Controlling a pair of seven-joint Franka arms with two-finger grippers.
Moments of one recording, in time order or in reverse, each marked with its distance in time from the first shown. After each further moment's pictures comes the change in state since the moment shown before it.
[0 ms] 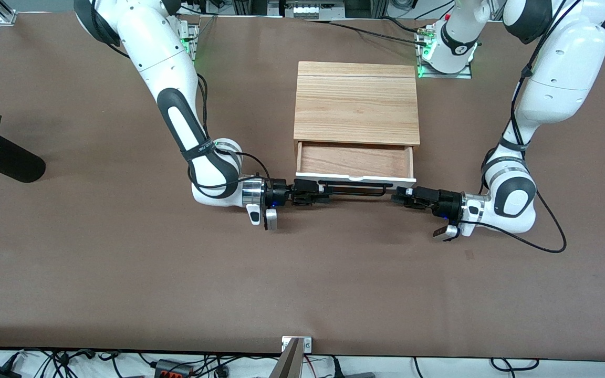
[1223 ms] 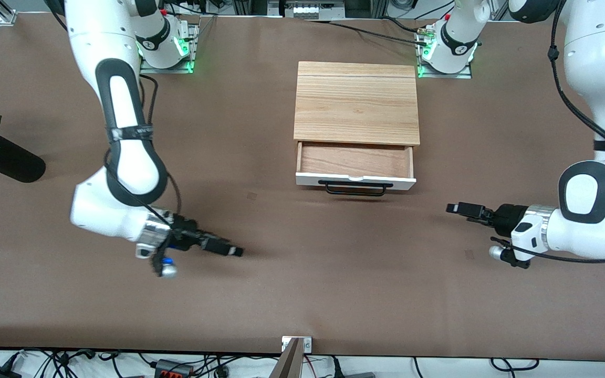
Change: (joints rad) left arm 0.005 -0.100 0.001 0.455 0.984 -0.002 -0.504; right arm -0.017 -0.142 -0.426 0.147 -0.749 0.061 0.944
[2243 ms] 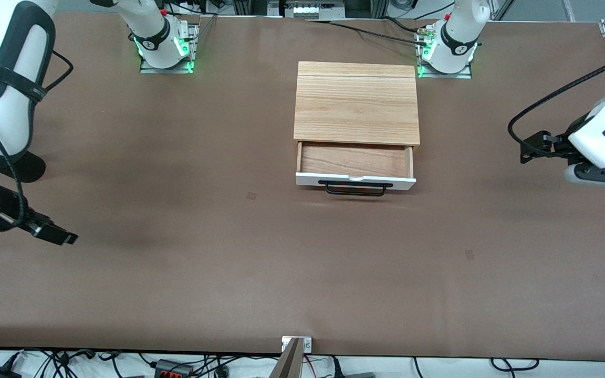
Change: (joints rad) left arm -0.070 -0.608 0.028 -0.379 0.343 0.143 -0.248; right arm 0.003 -0.113 -0.464 0.135 -0.566 -0.439 0.142
